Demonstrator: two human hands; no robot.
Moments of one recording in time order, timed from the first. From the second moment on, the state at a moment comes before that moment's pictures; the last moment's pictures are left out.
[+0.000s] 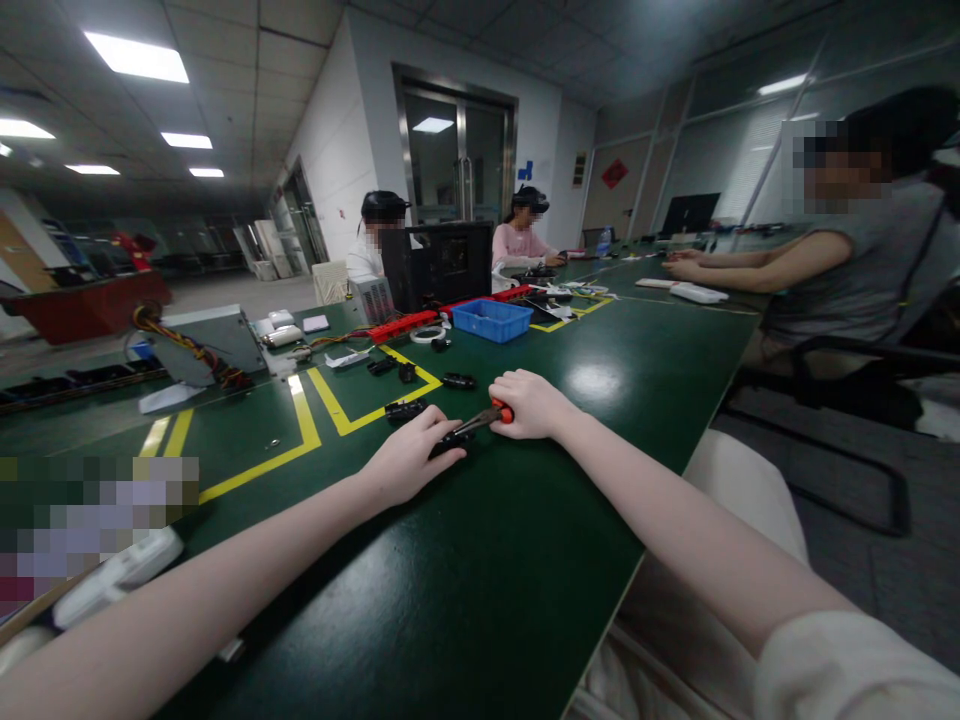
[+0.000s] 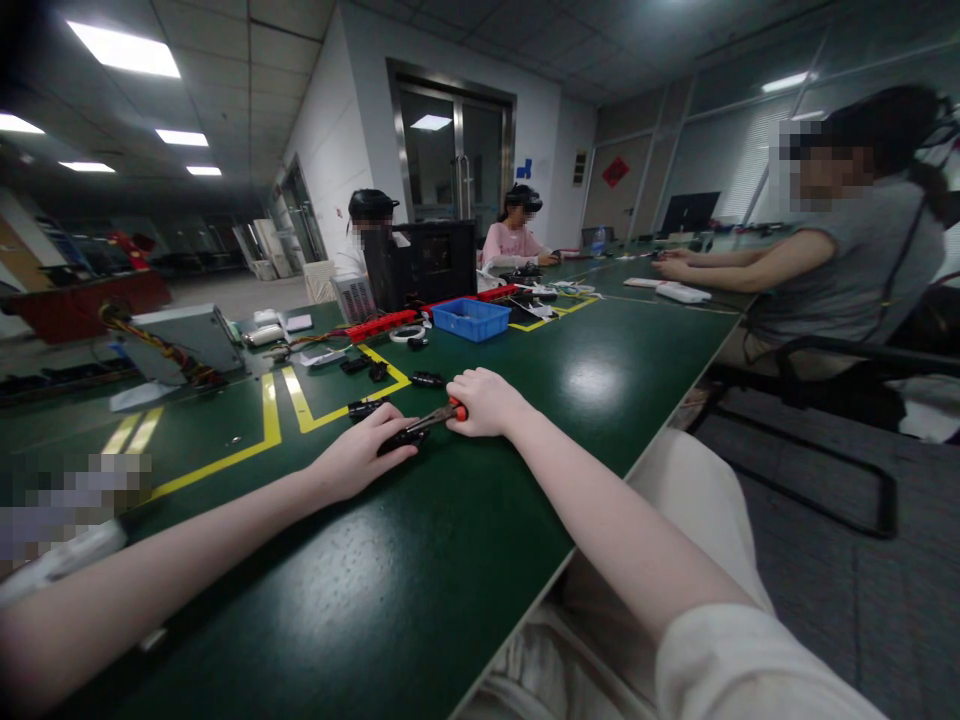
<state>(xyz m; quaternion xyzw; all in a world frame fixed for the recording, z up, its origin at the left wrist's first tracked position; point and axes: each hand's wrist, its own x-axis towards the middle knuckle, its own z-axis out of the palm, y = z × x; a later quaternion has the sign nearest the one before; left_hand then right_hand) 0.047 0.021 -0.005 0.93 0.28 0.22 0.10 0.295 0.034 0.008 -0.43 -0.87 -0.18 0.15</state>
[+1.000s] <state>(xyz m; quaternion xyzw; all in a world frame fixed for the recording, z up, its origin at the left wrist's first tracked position) 0.044 0.033 -0.010 0.89 0.26 0.33 0.16 0.295 0.032 0.010 -0.44 -0.86 -0.20 0.15</state>
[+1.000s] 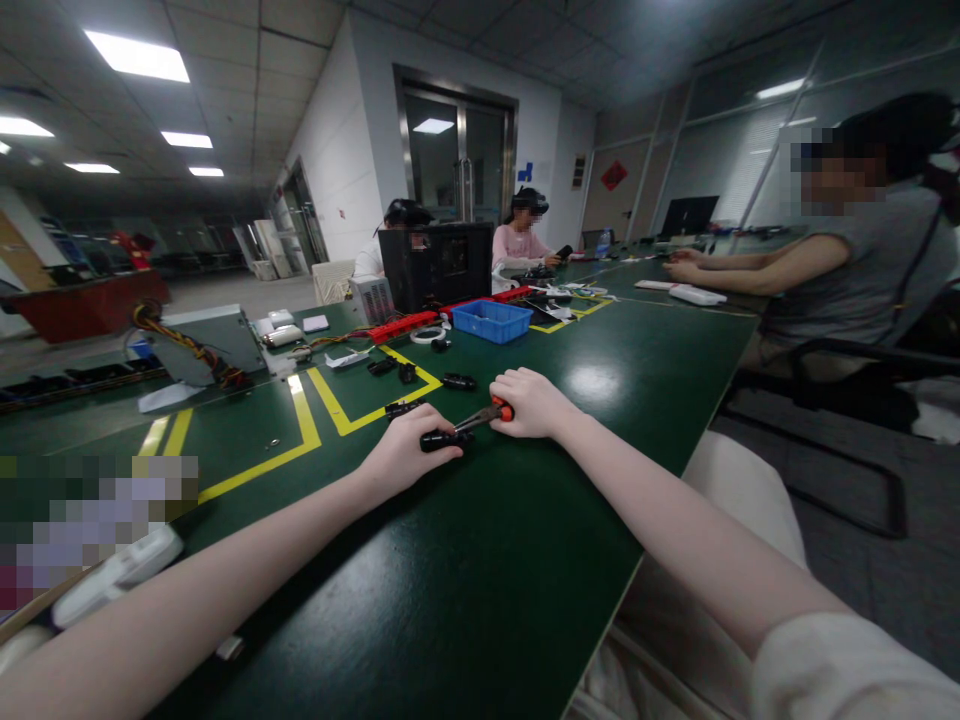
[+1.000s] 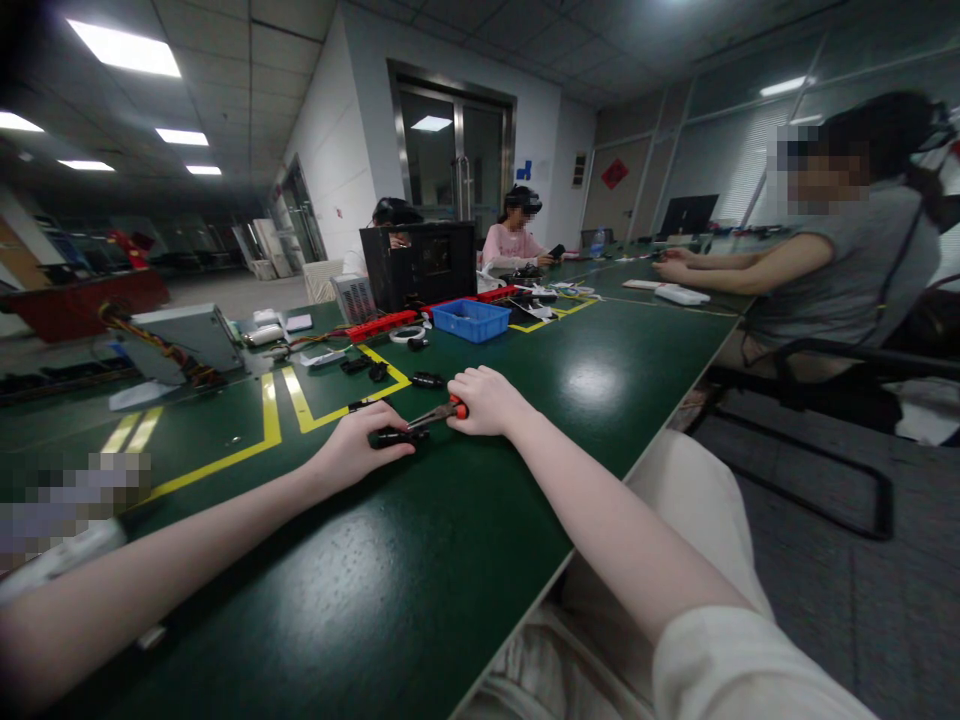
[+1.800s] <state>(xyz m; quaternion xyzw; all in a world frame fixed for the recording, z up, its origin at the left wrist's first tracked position) 0.044 0.037 -0.012 0.91 0.24 0.30 0.17 0.297 0.033 0.010 -0.44 -0.86 -0.20 0.17</state>
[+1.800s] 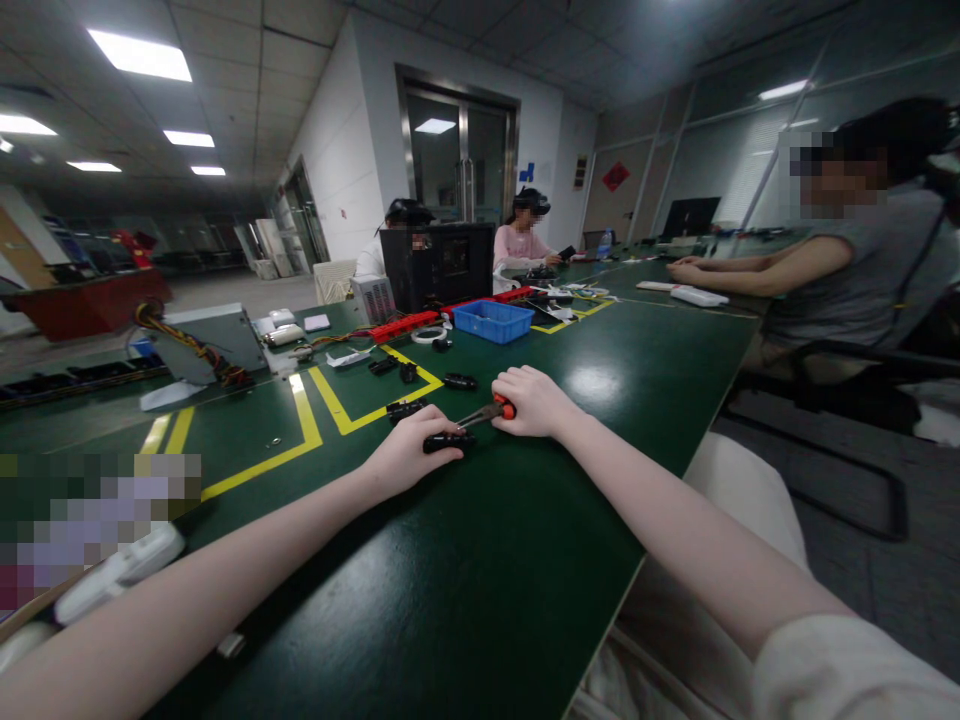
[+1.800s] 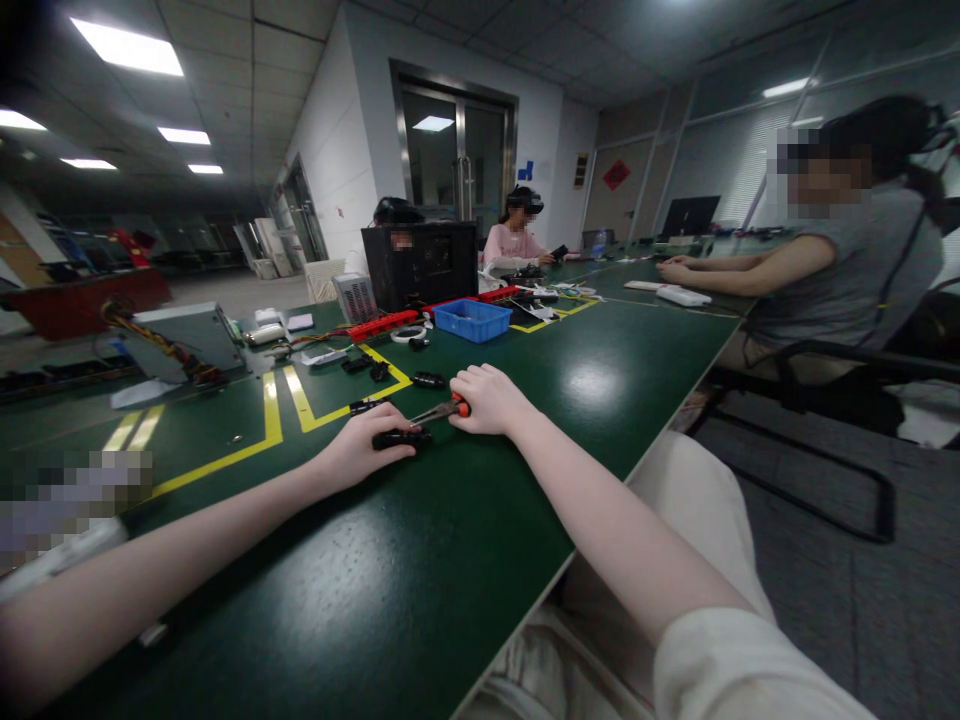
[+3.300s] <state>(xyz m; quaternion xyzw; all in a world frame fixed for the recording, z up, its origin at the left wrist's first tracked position) 0.043 0.041 -0.014 0.90 0.25 0.31 0.18 0.295 0.035 0.008 -0.44 -0.87 -0.17 0.13</state>
